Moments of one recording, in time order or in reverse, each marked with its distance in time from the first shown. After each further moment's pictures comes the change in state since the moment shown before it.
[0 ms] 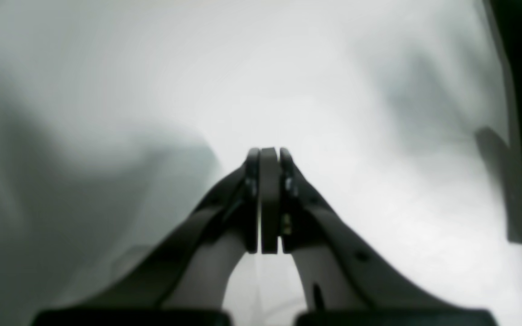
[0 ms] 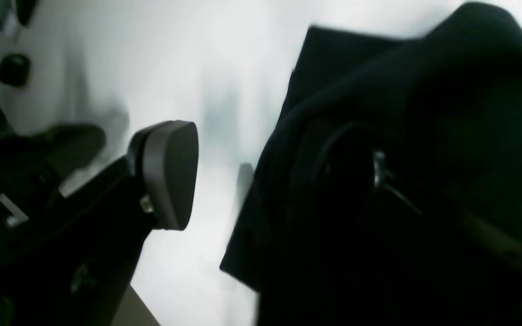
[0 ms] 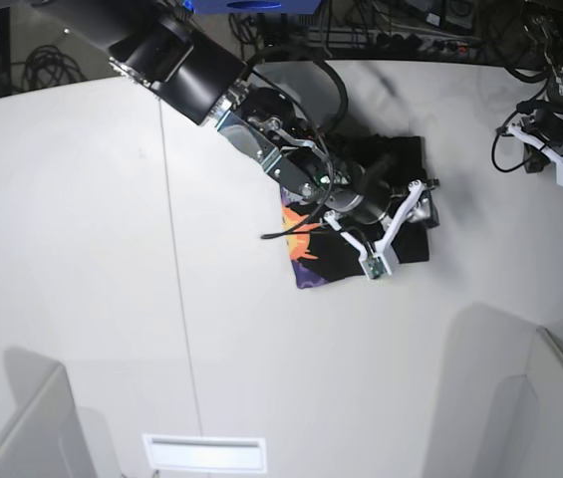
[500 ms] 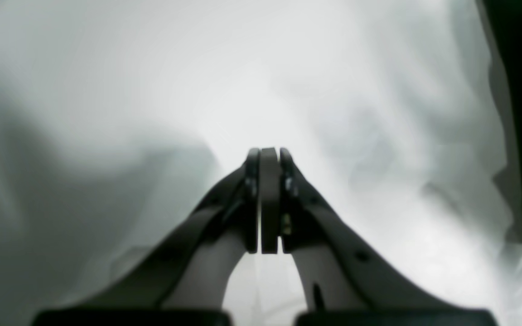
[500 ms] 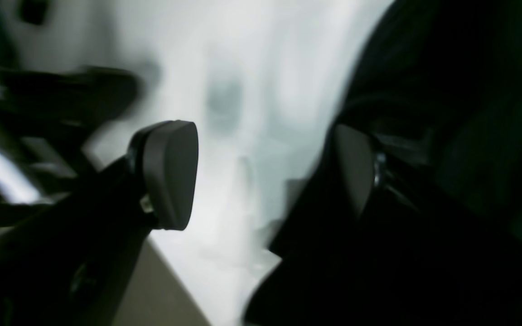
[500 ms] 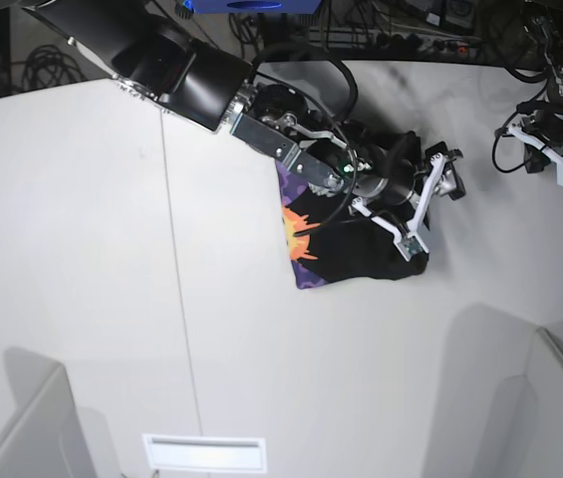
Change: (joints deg) left arm -0.1 0.0 0.0 0.0 0.0 0.0 0.1; right arm 4.5 -0.5 -8.9 -0.7 7.5 0.4 -0.4
